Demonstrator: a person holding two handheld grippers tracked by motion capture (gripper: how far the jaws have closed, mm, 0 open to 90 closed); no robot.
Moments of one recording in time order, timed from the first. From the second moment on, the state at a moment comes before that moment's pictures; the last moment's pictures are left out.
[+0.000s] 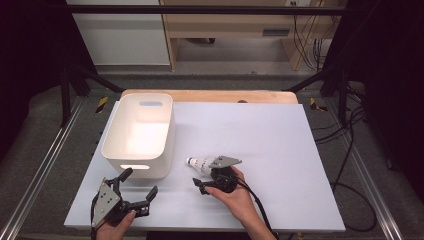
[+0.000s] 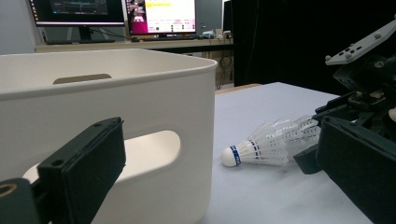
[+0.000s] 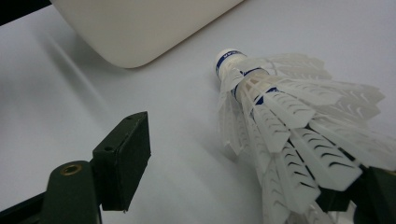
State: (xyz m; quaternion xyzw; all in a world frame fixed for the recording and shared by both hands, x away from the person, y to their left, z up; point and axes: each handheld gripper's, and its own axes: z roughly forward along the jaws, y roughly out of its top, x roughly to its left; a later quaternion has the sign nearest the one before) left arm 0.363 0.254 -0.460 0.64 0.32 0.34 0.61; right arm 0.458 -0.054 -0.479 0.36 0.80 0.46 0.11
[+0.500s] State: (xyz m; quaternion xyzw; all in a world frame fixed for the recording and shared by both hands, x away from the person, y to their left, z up) left arm 0.364 0.253 -0.460 0.64 0.32 0.34 0.61; right arm 0.458 -0.050 -0.479 0.35 0.81 0.45 0.11
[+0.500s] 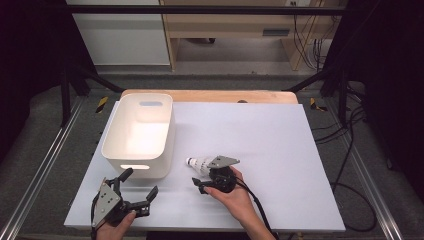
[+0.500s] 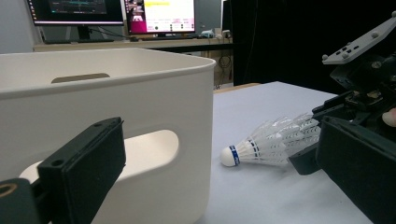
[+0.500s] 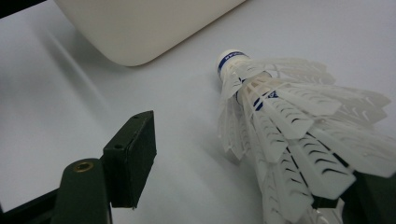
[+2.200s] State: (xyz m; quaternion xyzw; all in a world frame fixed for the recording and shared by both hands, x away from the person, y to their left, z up) left arm 0.364 0.253 -0.460 0.64 0.32 0.34 0.61; right arm 0.457 -0.045 -0.482 0.35 0.82 0.41 0.17
